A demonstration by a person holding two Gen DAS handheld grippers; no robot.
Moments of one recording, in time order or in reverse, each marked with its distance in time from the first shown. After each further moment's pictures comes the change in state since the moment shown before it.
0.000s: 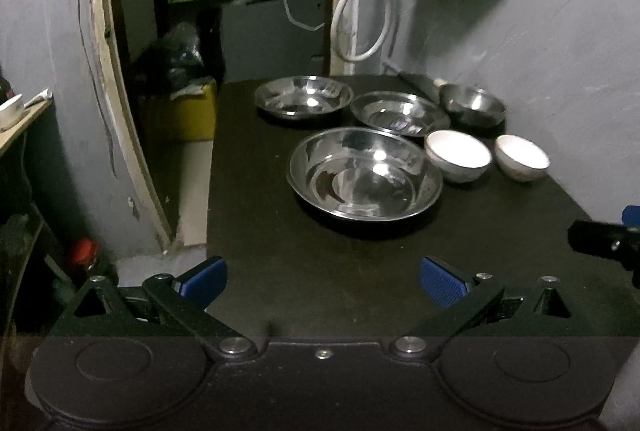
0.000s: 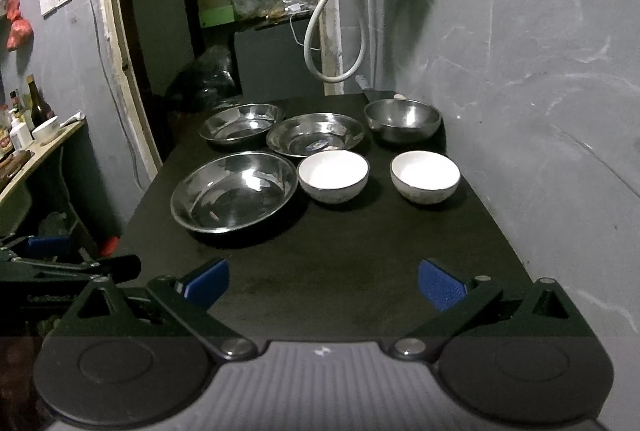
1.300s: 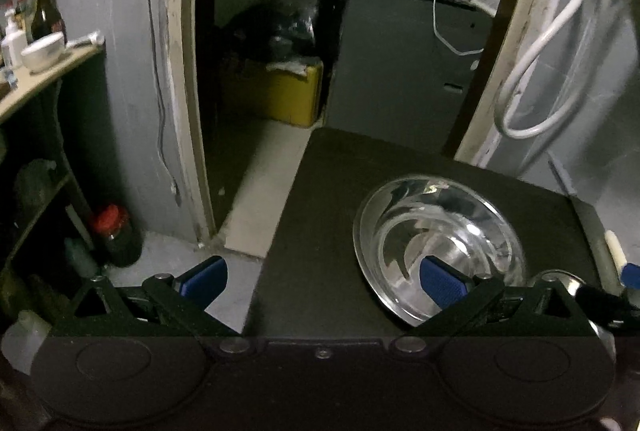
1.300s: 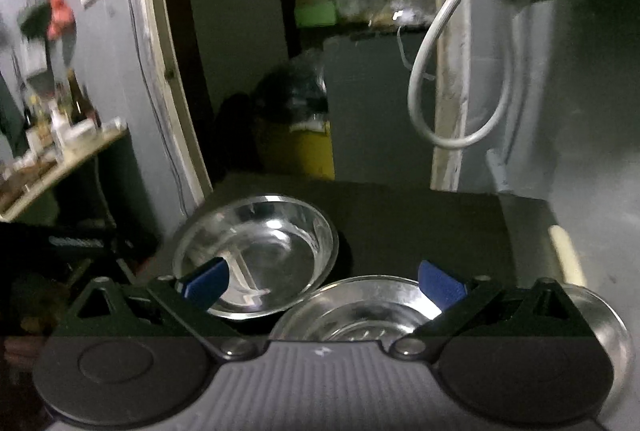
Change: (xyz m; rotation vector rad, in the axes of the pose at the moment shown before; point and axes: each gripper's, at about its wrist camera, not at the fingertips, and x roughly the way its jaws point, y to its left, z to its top) left arm 0.223 0.094 0.186 -0.371 0.051 0.220; right arm 0.299 0.019 0.202 -0.230 0.017 0.279
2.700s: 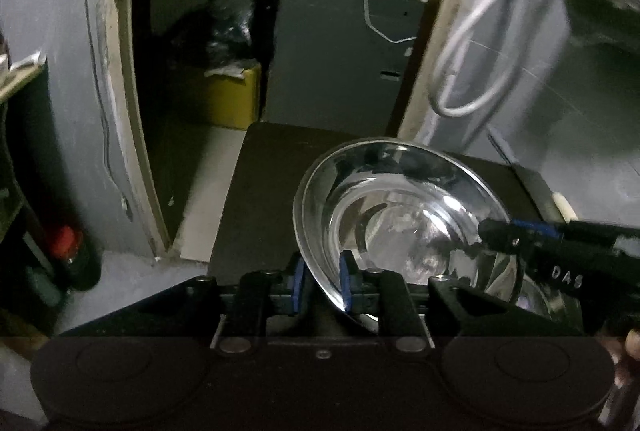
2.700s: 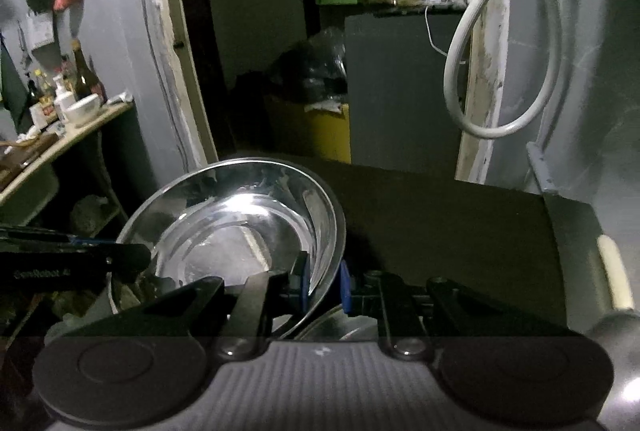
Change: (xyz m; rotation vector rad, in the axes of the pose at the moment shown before) left arm -0.023 -0.008 -0.018 0.137 -0.021 -0.164; right arm 0.009 0.018 -0.004 -0.031 -0.002 0.051
